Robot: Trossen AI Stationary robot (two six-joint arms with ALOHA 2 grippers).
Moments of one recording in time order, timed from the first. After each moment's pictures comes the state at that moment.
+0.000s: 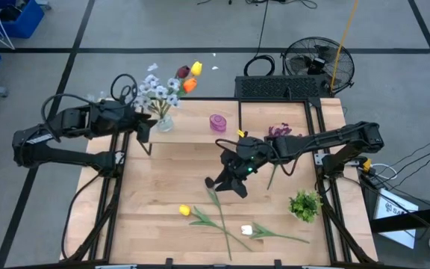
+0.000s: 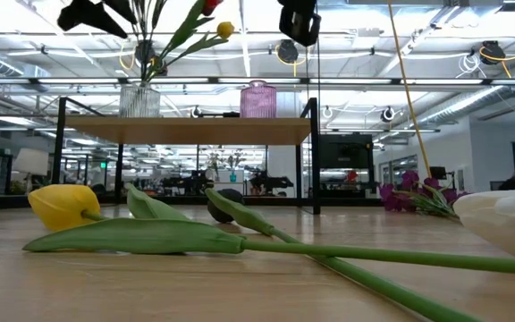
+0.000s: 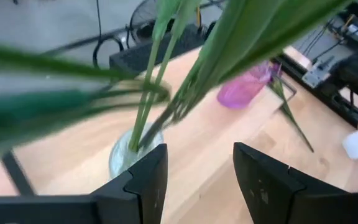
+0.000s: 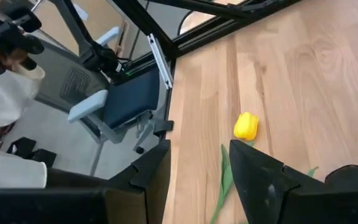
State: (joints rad) left arm 0.18 0.83 1.15 -0.94 -0.33 -0.58; right arm 0.11 1.56 1.25 -0.17 -0.36 0.54
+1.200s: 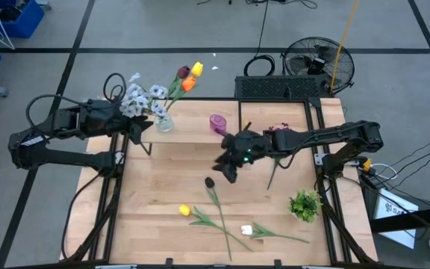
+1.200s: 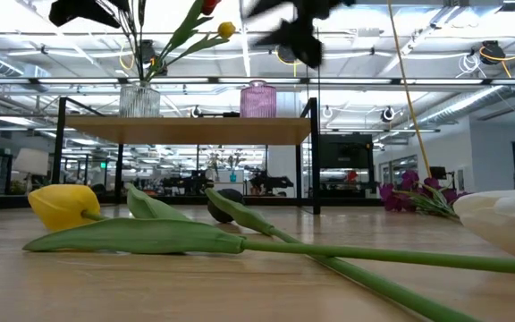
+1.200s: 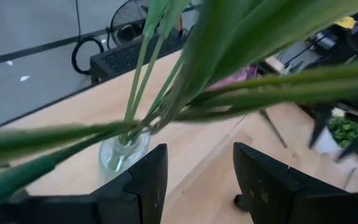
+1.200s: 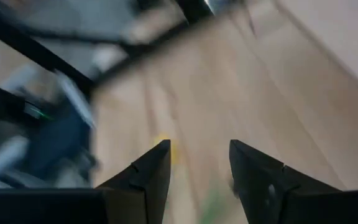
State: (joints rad) left arm 0.18 0.76 1.15 -0.94 -0.26 -0.58; right arm 0.04 1.56 1.25 -0.27 -0.08 0.57
